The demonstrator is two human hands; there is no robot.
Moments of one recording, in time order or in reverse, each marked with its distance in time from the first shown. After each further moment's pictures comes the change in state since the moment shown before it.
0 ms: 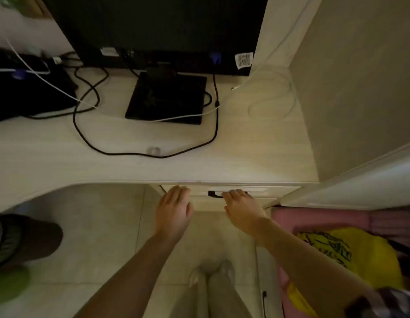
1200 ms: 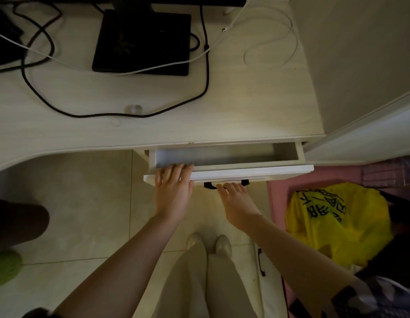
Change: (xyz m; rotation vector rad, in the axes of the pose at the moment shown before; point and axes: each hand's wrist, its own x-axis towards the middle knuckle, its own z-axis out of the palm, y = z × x) left_hand -0.024 -0.005 0.059 0.041 -0.009 0.063; right_hand -0.031 -0.024 0.091 0.017 -0.059 0.106
